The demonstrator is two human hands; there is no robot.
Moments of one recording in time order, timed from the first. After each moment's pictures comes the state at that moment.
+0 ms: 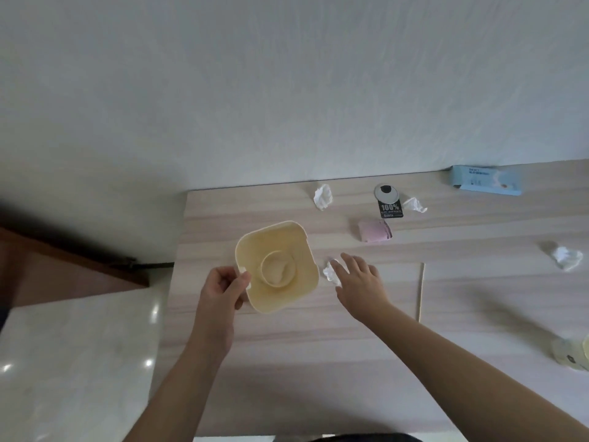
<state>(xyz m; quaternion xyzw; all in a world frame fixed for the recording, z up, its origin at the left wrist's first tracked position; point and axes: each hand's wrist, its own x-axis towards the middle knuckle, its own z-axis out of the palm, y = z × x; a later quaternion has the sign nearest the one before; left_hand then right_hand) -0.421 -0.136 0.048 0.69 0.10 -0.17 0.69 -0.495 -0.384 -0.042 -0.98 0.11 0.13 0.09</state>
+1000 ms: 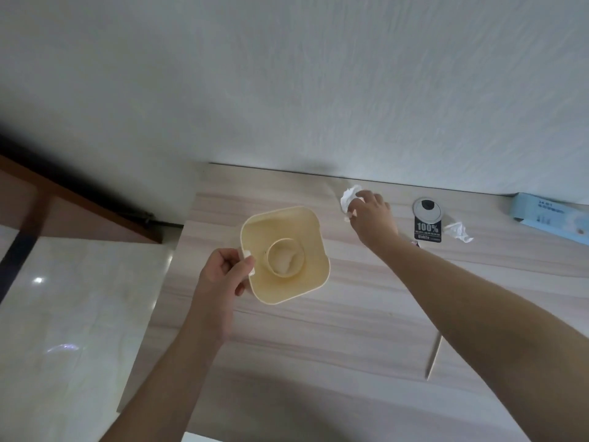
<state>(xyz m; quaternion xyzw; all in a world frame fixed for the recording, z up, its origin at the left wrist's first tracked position) -0.389 -0.164 0.040 0.68 0.15 -0.13 0.70 -0.313 -0.465 -0.069 -0.99 0.07 0.05 0.14</state>
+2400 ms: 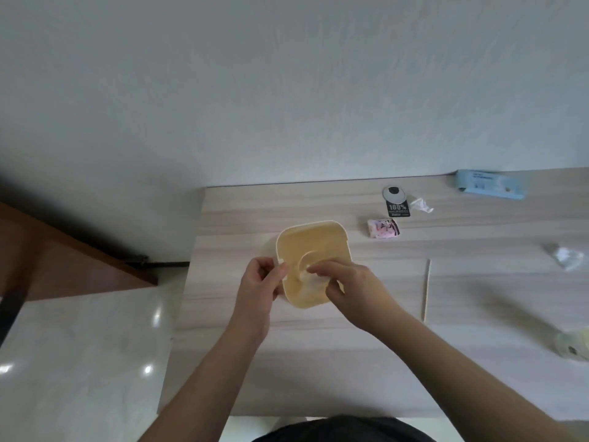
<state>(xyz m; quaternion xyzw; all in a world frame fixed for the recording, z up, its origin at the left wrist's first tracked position) -0.455 -0.154 0.060 0.66 0.07 -0.20 0.72 -0.531 -0.322 0.088 -0.91 0.04 -0.04 0.42</state>
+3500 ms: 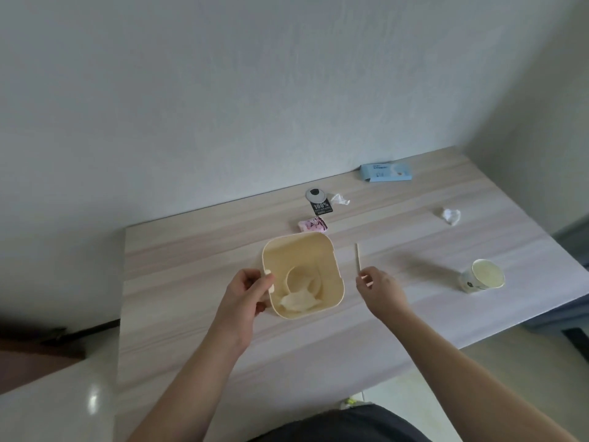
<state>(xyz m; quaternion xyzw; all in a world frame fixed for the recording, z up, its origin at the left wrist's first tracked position) -0.476 -0.192 0.067 0.64 -0.03 -0.36 0.68 -0.628 -0.424 -0.008 -0.84 0.45 -0.02 0.31</state>
